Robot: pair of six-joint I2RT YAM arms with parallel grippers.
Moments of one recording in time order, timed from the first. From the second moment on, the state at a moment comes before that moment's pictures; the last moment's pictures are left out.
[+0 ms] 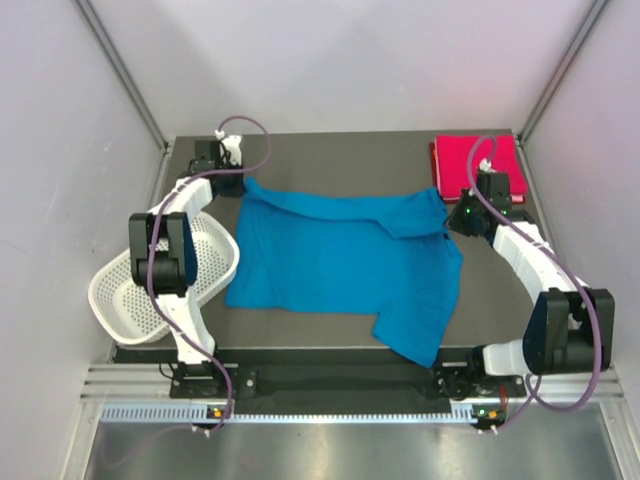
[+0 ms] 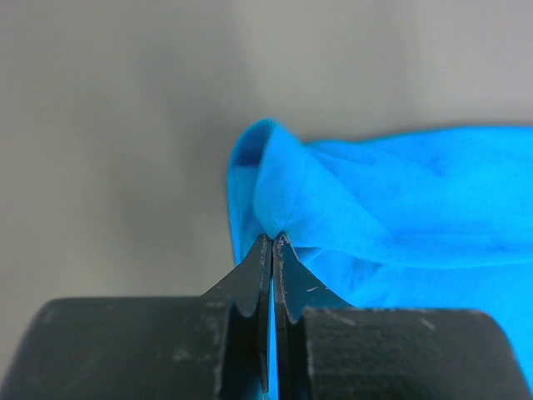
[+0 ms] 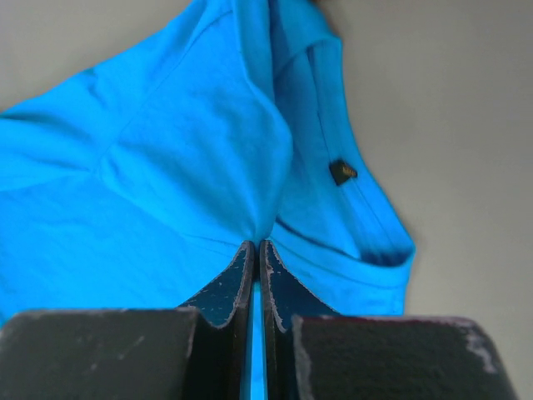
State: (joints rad) left arm 0.02 1.96 1.47 -0.25 0.26 0.07; right arm 0.04 1.38 0.97 -0.40 -0.08 0.46
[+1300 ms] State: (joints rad) left arm -0.04 1.88 1.40 -0.49 -0.01 0.06; right arm 0.04 1.19 0.73 -0.40 -0.12 0.56
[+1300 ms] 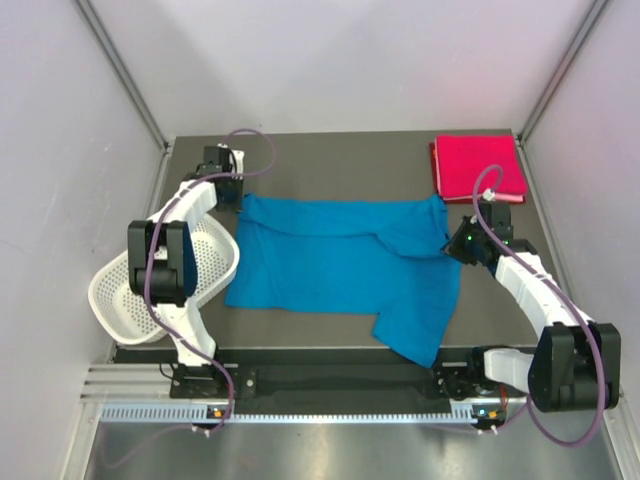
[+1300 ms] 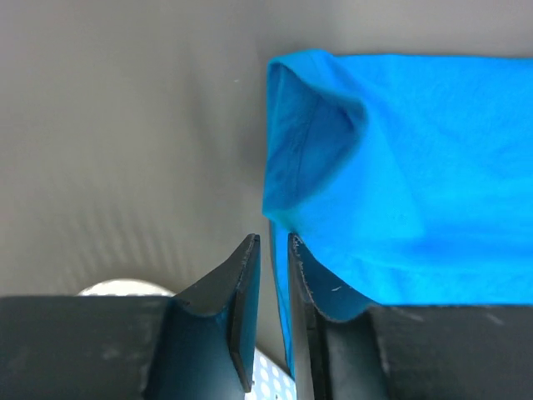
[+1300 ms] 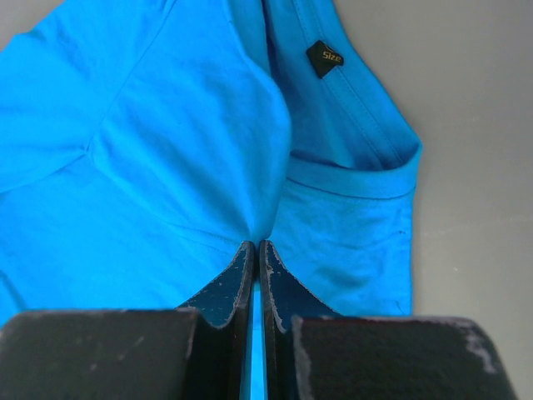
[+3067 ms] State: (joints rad) left arm -0.12 2.14 1.72 -0.65 0.24 -0.27; right arm 0.04 1.57 1.12 -0.37 0.00 0.38
